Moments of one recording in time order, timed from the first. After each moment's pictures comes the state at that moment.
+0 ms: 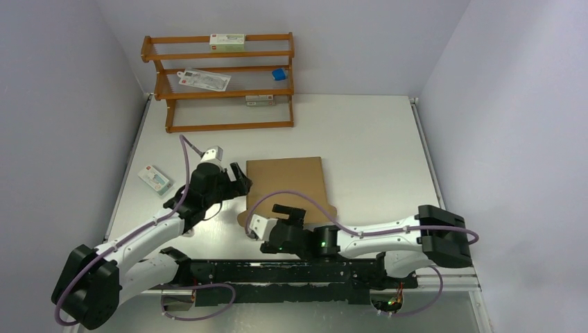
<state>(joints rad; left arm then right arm) -0.53 1.01 0.45 0.02 -0.11 -0.65 1.44 1.36 0.71 -0.07 0.56 -0.26</state>
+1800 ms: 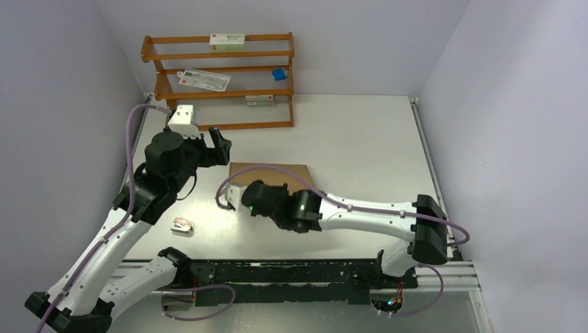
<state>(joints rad) -0.53 0.83 1.00 -0.43 -0.25 -0.33 1.35 1.54 1.22 -0.49 0.63 -0.53</state>
